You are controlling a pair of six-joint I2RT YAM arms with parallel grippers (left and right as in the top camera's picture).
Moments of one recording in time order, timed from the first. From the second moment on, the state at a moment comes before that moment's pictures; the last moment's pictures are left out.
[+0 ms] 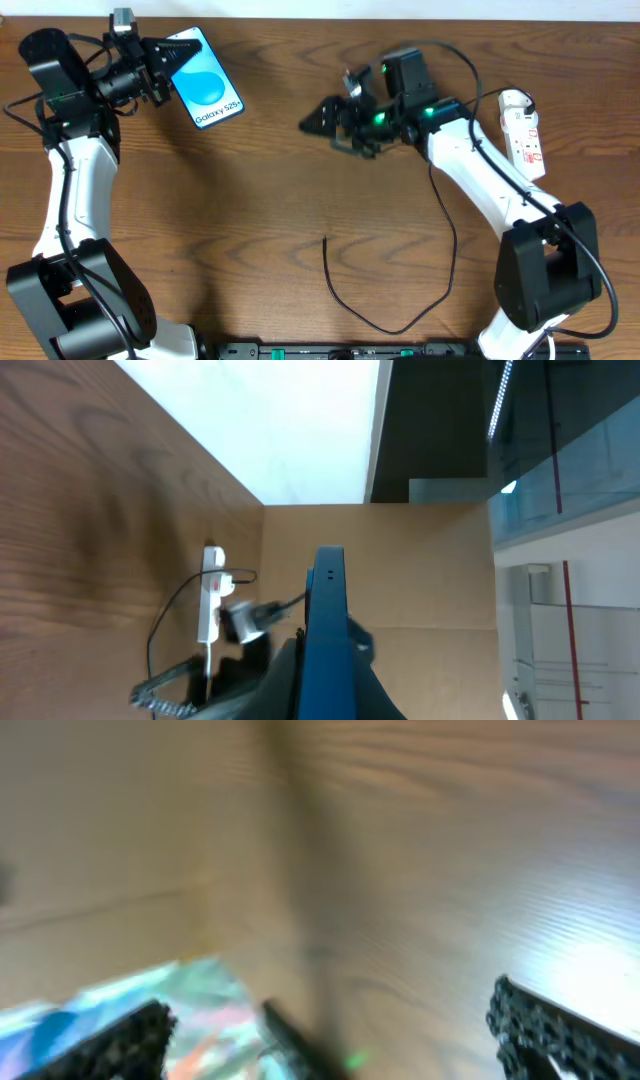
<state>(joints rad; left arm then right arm) 0.31 1.68 1.27 0.21 1.30 -1.32 0.41 1.85 1.42 -0.56 -0.77 0.70</state>
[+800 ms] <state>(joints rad) 0.31 1.68 1.27 0.21 1.30 -1.32 0.81 1.85 1.42 -0.96 -0.02 0.79</state>
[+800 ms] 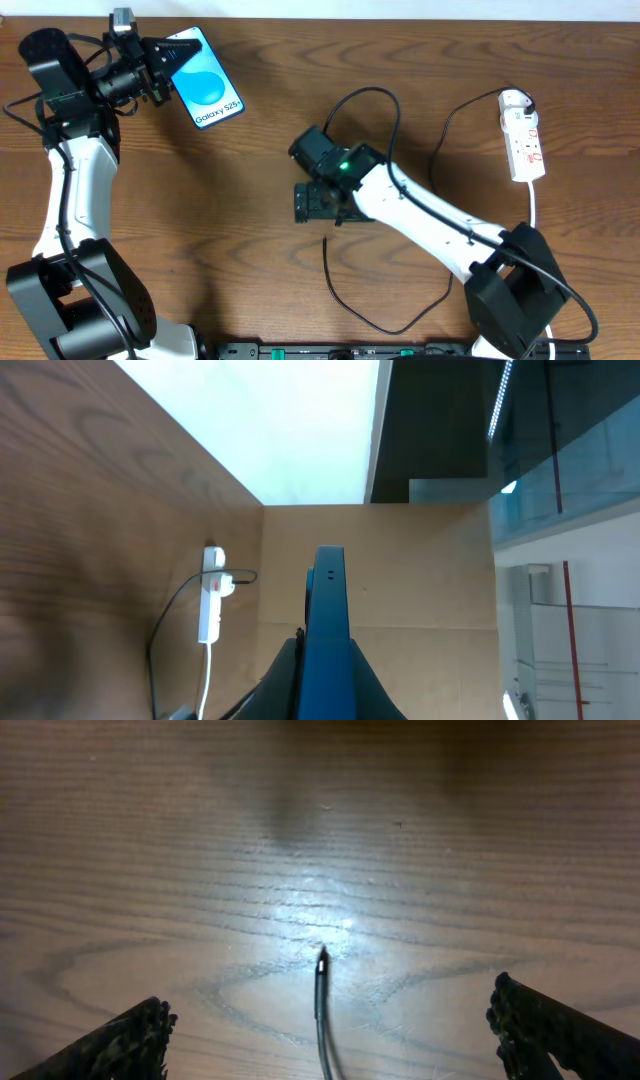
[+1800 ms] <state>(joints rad) 0.31 1.68 1.27 0.21 1.28 -1.31 0.91 1.85 1.19 -0.79 0.01 0.87</state>
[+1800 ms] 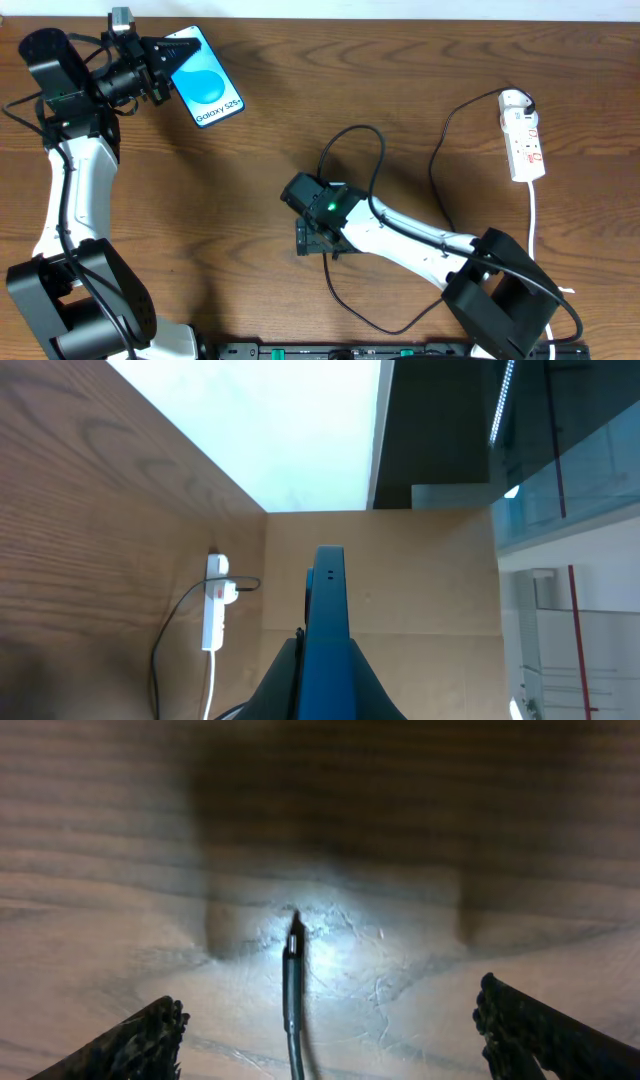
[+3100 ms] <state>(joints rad) 0.31 1.68 1.27 0.21 1.28 -1.30 0.90 1.92 1.19 -0.85 -0.07 0.90</state>
